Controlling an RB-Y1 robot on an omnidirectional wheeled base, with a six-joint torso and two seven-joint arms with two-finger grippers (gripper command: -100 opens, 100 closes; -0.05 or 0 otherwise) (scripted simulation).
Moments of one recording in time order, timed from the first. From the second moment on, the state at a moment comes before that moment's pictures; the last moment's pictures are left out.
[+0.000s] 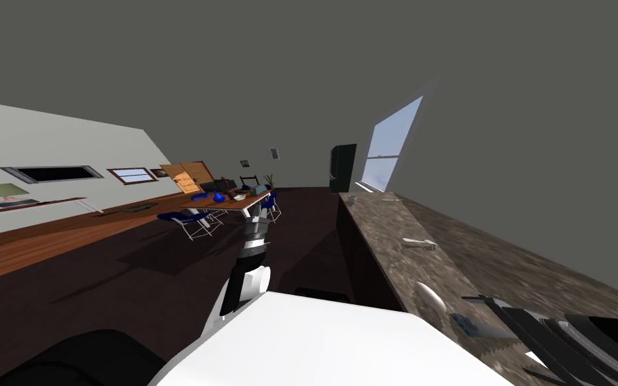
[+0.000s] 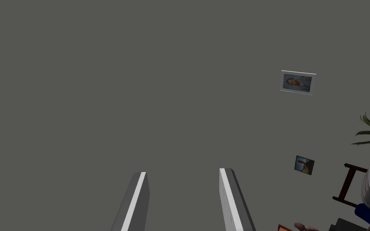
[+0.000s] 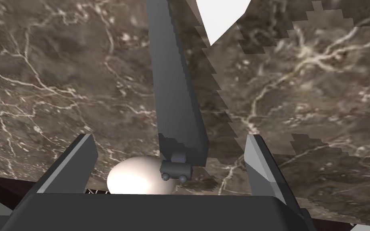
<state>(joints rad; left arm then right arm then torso) 0.52 -0.05 0.03 -2.34 0.01 -0.36 0.02 0.73 -1.91 0.42 -1.56 0.34 -0.57 0.96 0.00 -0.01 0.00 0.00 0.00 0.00</state>
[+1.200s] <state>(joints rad) 0.52 -0.05 0.03 -2.34 0.01 -0.36 0.02 0.77 -1.83 0.46 -1.53 0.43 -0.53 0.96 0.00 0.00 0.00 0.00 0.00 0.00</state>
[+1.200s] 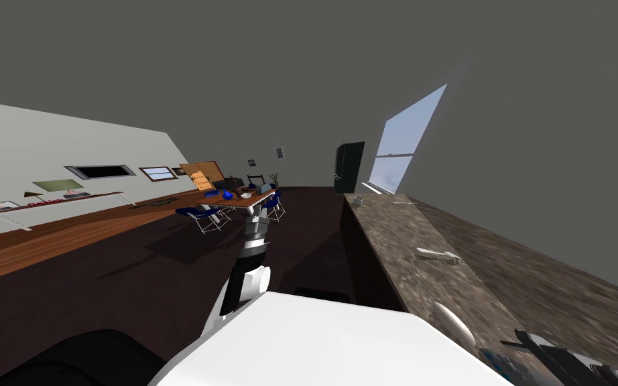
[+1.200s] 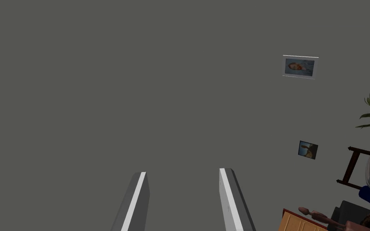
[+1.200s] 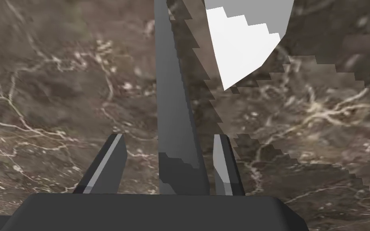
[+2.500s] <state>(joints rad) 0.52 -0.05 0.03 -2.34 0.01 -0.36 0.02 0.76 -1.89 0.45 -1.53 0.42 -0.59 0.97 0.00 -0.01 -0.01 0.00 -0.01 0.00</state>
